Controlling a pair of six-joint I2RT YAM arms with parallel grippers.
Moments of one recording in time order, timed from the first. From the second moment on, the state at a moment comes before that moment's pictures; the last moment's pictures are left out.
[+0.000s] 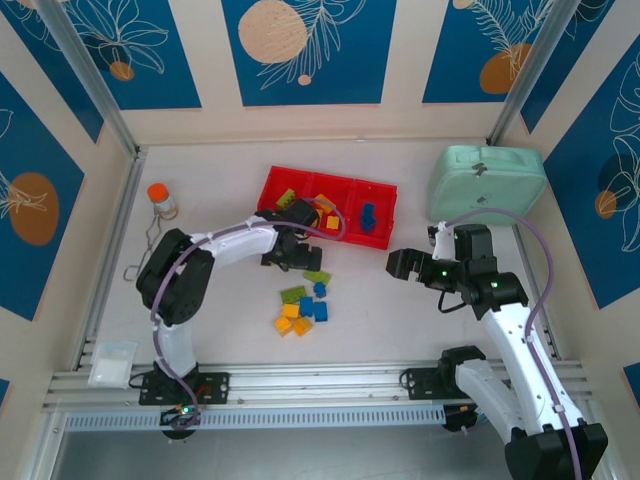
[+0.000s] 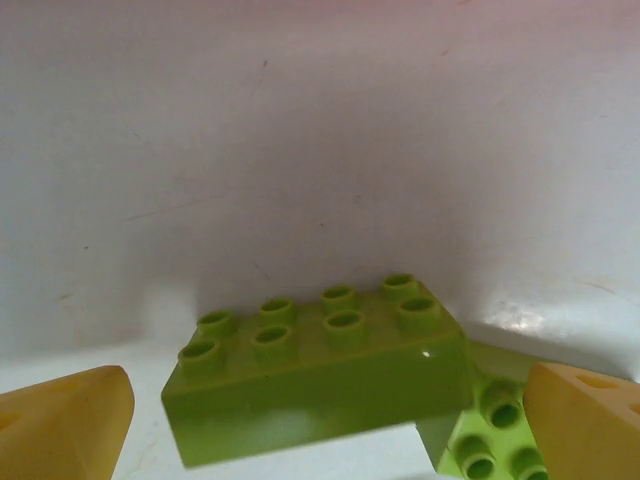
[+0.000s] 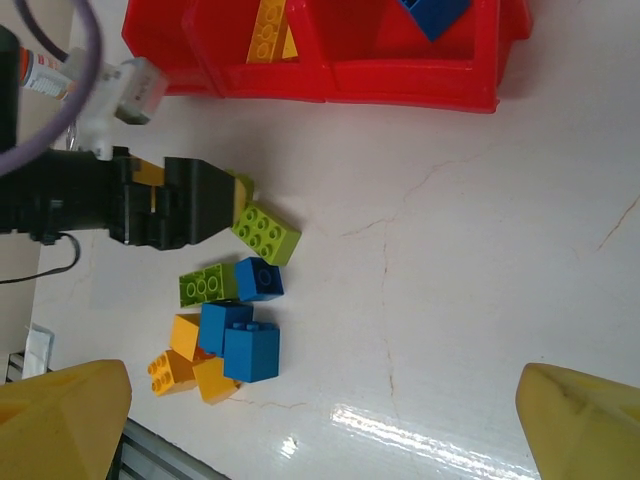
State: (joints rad) left arm -0.70 1.90 1.30 -0.73 -0.05 -0.53; right arm 0.14 0.77 0.74 -0.81 -0.49 0.42
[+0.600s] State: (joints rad) left arm -0.68 1.92 1.29 -0.66 -0.07 -0.61; right arm 0.14 0.77 0.74 -0.80 -0.50 0.42
